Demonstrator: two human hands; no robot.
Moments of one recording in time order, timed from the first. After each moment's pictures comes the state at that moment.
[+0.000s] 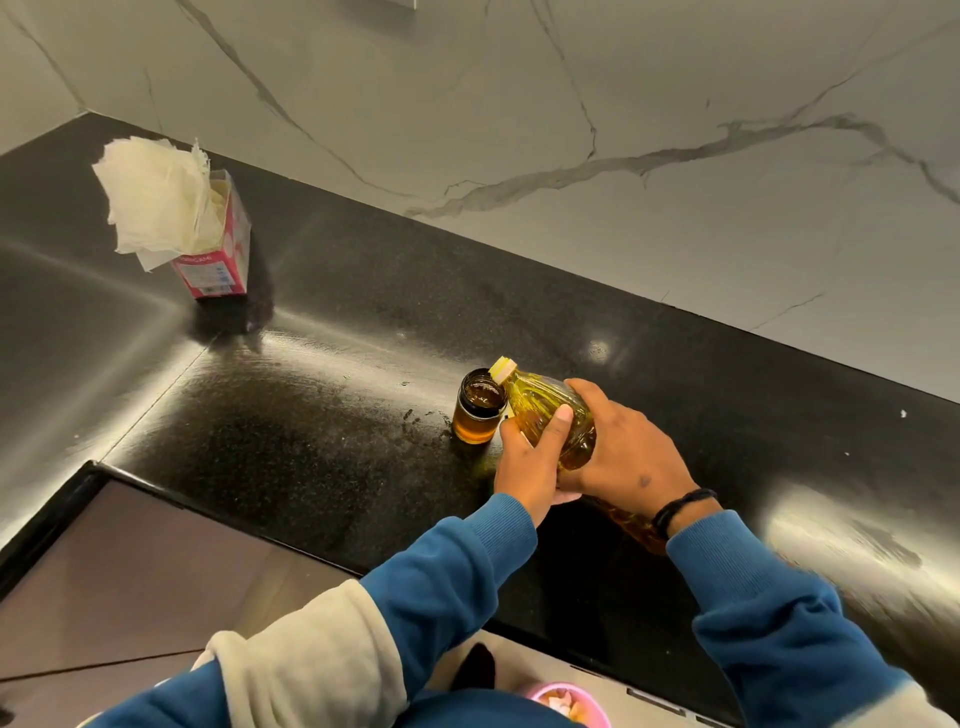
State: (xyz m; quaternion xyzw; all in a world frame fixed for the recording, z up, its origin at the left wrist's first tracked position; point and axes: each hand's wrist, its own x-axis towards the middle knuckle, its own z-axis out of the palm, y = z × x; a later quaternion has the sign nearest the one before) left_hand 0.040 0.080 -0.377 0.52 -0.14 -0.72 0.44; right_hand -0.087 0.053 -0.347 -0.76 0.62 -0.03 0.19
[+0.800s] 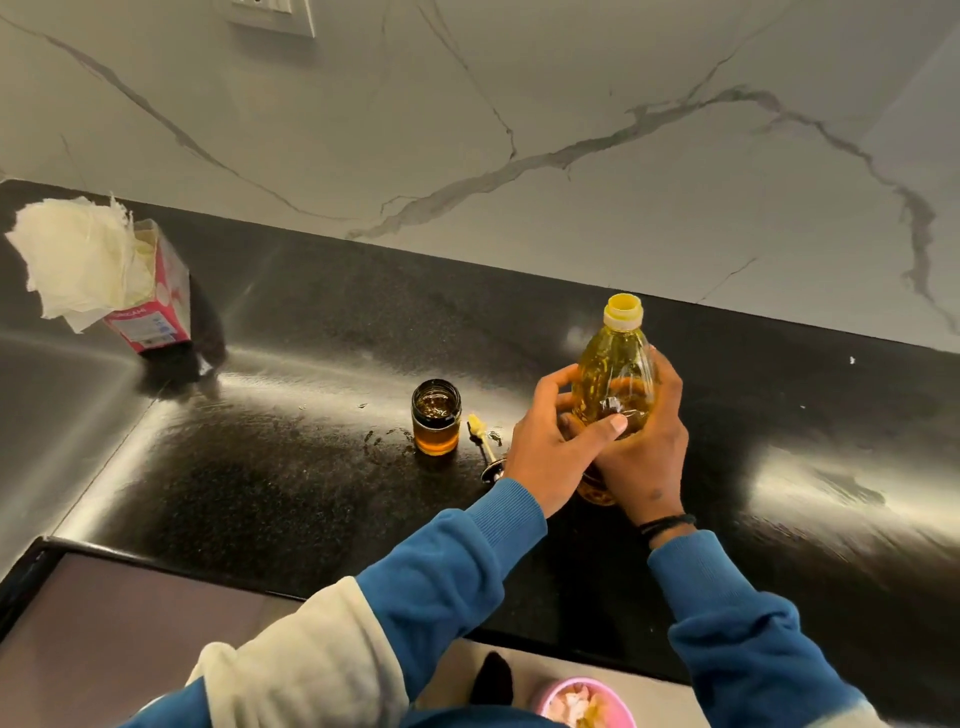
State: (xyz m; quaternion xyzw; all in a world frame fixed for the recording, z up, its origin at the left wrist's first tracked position) left_hand 0.001 0.077 -0.350 0.48 -0.51 -0.59 0.40; right_hand -0.125 0.079 -0.367 -0.58 0.64 -0.48 0.16
